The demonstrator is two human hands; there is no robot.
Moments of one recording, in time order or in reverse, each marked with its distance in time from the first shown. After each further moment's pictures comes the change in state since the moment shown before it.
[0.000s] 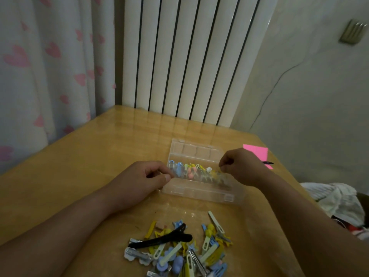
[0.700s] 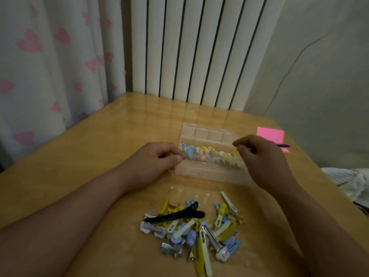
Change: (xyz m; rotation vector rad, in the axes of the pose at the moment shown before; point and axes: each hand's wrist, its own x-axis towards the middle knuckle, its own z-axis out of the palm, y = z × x) left_hand 0.002 -0.004 0.001 0.016 0.006 0.010; right_hand -0.063 -0.013 0.017 0.320 0.380 -0.088
